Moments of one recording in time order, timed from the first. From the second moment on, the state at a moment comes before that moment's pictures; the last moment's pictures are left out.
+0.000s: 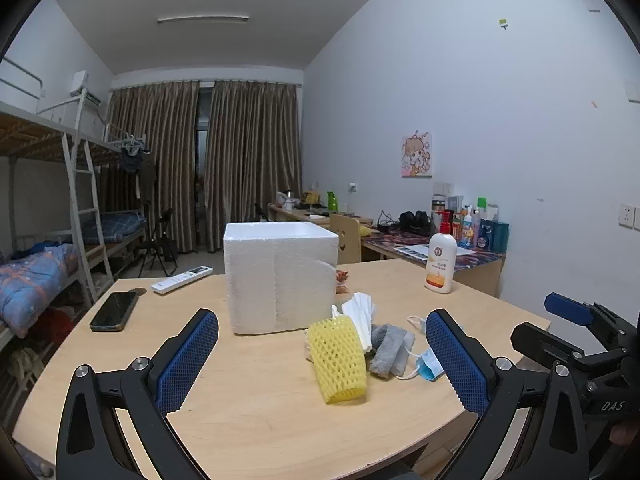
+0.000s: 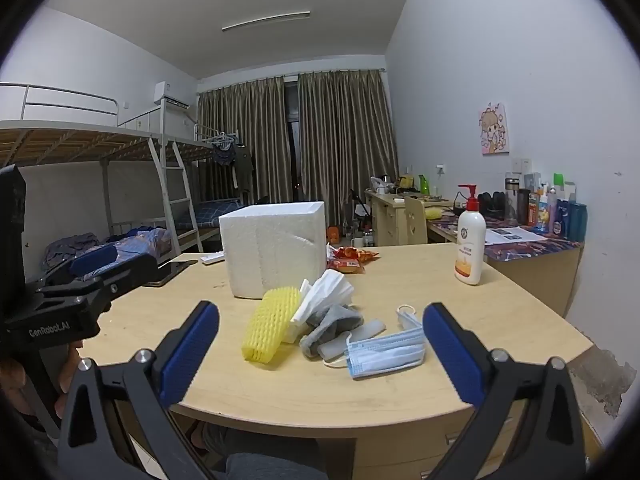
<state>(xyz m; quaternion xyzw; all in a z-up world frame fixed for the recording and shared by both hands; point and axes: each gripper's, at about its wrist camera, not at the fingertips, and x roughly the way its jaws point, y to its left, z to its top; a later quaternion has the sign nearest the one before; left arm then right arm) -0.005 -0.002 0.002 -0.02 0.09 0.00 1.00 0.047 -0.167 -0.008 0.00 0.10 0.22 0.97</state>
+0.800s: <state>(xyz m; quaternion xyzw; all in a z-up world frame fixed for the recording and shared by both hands) 0.011 0.001 -0.003 -0.03 0.11 -0.02 0.99 0.062 -0.166 -0.007 0.00 0.11 0.23 0.97</state>
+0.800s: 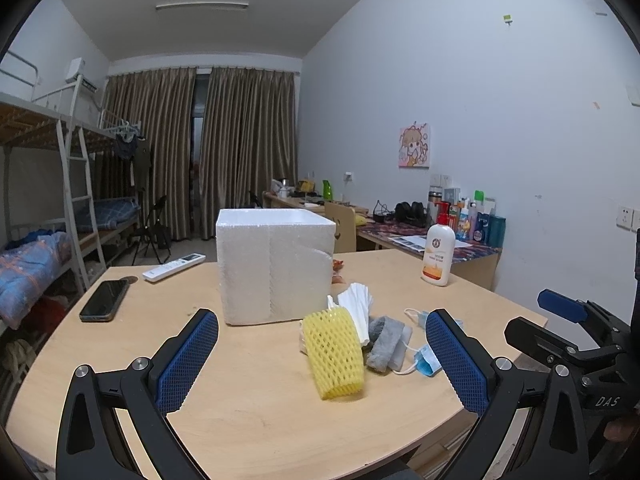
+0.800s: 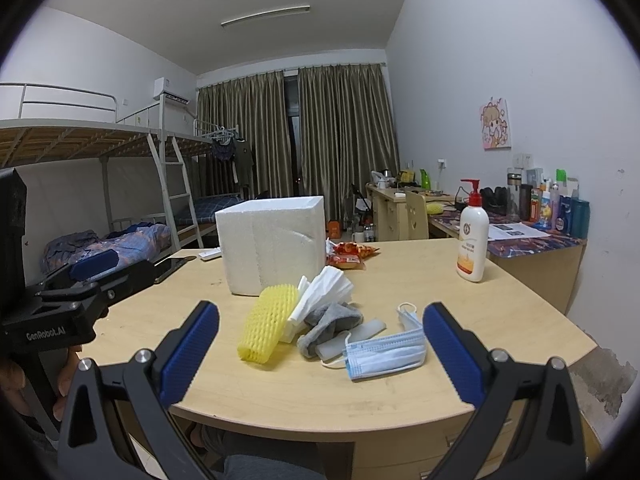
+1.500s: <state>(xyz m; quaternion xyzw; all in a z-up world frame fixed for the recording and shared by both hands) 0.016 0.006 -0.001 -0.03 0.11 -0.01 0.99 0.068 -0.165 -0.006 0.00 0.11 0.23 0.97</state>
